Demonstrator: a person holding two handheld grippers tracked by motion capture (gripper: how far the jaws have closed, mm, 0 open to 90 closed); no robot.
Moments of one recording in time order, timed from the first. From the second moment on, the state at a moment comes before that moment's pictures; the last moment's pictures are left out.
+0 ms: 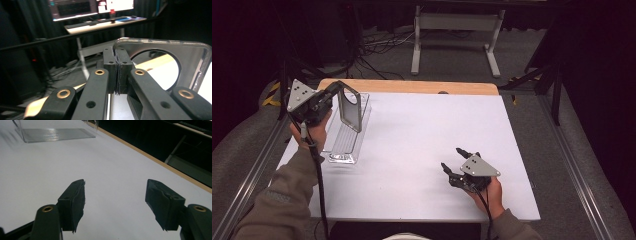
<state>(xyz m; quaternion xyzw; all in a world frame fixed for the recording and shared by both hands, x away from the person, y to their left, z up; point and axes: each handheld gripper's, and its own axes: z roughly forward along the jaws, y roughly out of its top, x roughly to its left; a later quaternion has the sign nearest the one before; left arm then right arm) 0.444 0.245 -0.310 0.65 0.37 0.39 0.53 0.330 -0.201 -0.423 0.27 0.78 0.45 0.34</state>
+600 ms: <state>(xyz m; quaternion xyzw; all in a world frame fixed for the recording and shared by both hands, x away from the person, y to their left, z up) 0.542 0.263 -0.330 0.65 0.46 0.37 0.48 0.340 -0.199 -0.435 0.28 0.79 0.44 0.32</state>
